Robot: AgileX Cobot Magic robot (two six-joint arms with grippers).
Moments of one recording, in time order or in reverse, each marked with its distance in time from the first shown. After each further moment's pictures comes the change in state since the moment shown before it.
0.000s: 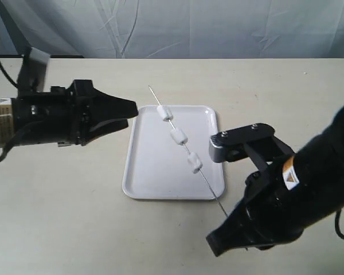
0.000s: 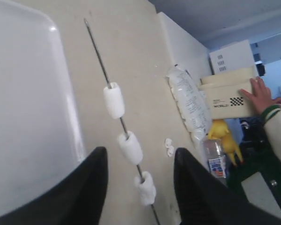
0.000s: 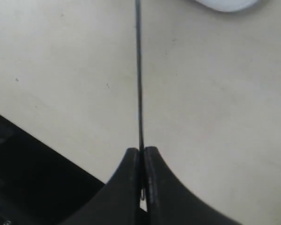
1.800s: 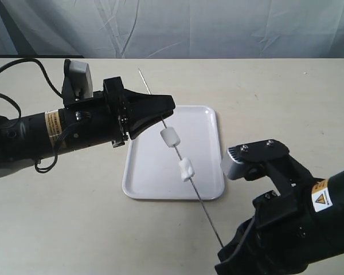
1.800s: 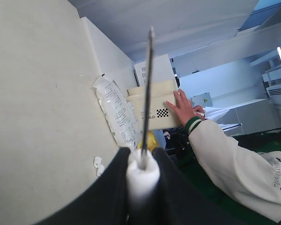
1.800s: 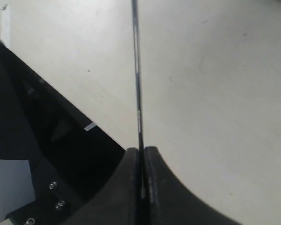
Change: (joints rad) left arm -0.167 0.272 -0.015 -0.431 -0.313 0.286; right arm 0.002 -0.158 0.145 0.302 -0.104 -0.240
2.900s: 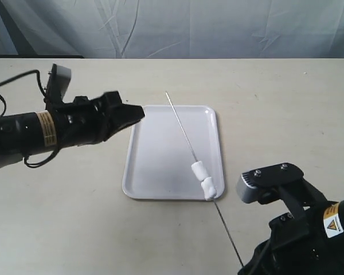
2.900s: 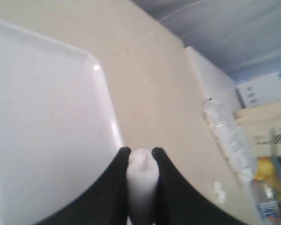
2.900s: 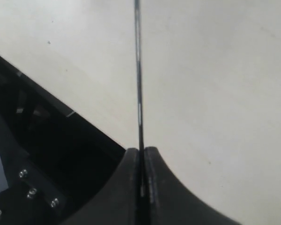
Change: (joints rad) left arm 0.084 0.000 0.000 -0.009 0.344 0.173; right arm 0.002 -0.020 0.093 -0.052 -0.007 0.072
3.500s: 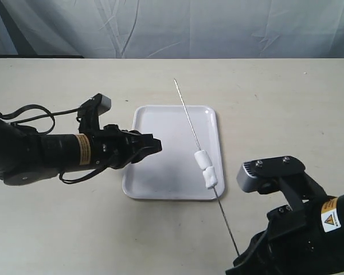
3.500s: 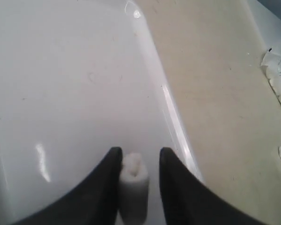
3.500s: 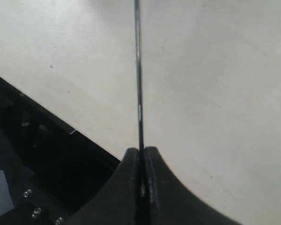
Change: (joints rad) left arm -0.120 0.193 -0.059 -0.104 0.094 0.241; right arm 0.000 0.000 0.000 -0.004 -0.054 0.046
